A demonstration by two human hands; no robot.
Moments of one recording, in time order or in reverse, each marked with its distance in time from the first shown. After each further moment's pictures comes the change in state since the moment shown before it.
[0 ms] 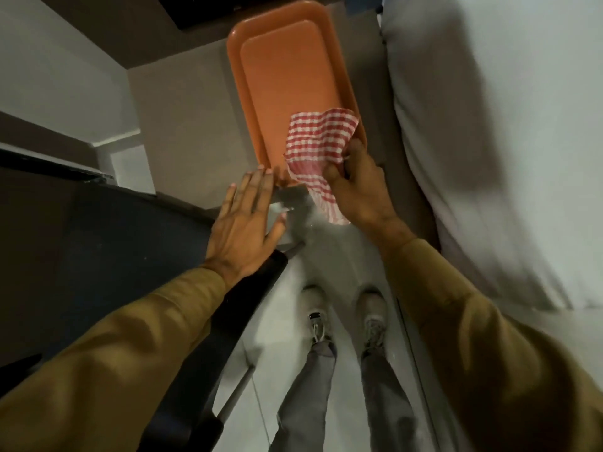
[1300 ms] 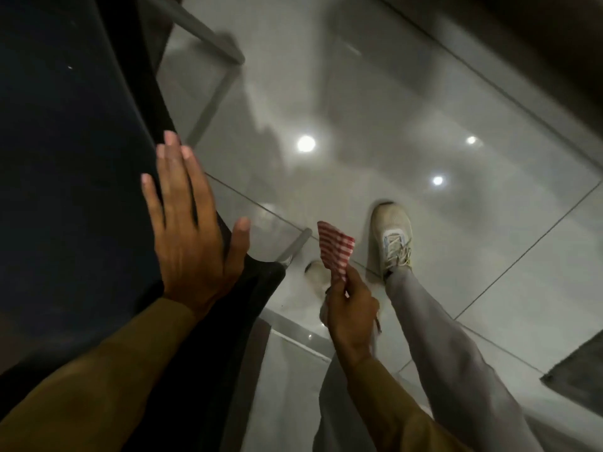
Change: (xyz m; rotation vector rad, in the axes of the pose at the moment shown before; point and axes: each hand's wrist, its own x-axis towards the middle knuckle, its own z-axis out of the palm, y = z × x) left_hand -0.261 -0.127 0.225 0.395 0.299 0.604; right_hand -0.443 0.278 0.427 0.438 0.664 0.946
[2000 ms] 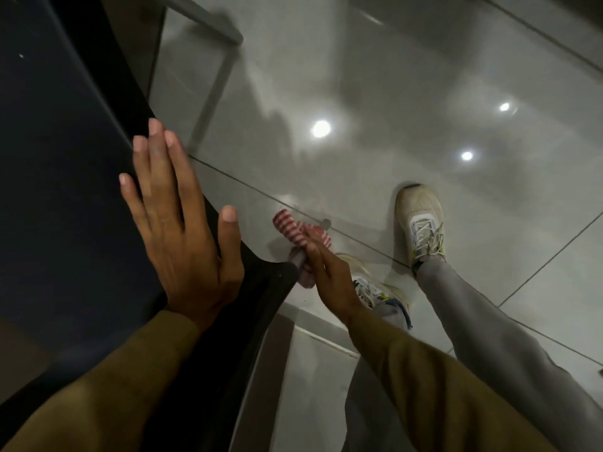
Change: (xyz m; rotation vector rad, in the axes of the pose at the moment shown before) left_hand 0.001 0.002 0.002 -0.178 0.048 -0.038; right_hand 0.051 0.021 0.073 0.289 -0.508 -0.031
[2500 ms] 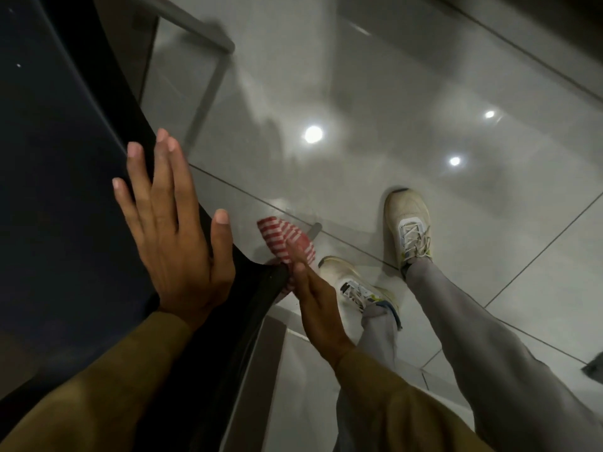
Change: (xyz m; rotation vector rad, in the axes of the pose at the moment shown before) left_hand -0.001 -0.008 0.009 0.010 0.008 0.008; right_hand -0.048 -0.008 0.019 0.223 0.004 -0.016
